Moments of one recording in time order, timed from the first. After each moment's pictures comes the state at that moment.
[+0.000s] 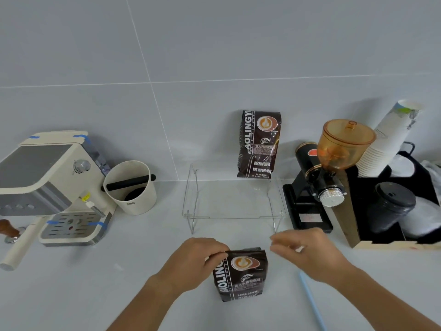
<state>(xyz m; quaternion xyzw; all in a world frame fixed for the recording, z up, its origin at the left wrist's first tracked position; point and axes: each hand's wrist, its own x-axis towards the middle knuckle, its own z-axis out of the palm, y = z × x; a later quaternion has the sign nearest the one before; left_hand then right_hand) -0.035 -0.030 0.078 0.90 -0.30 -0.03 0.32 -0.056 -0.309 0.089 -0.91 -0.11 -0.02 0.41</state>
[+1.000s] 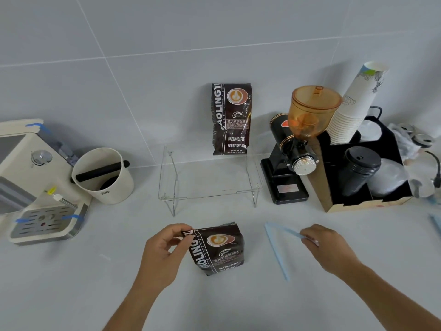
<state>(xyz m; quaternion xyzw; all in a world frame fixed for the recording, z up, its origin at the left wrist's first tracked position) -0.068 -0.029 0.049 0.82 -0.03 0.00 0.57 -0.107 -0.401 -0.004 -0.97 0.06 0.04 0.23</state>
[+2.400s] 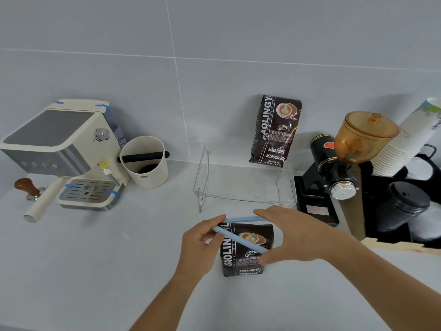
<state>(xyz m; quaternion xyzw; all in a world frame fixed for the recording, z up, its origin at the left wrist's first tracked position) -0.072 -0.047 0.030 0.75 0.01 0.09 0.65 -0.048 -0.267 0.133 -0.95 -0.20 0.22 0.12</state>
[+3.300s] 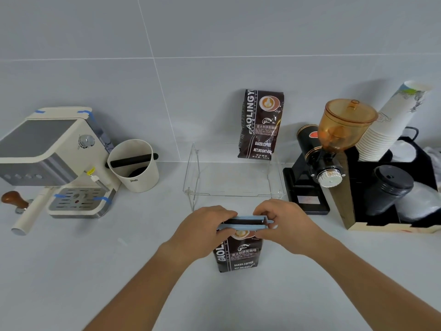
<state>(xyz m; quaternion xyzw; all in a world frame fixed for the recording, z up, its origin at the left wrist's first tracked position) -0.047 -0.057 0.095 0.93 -0.26 -0.01 0.25 -0.056 -0.274 0.109 -0.94 -0.13 0.06 0.31</state>
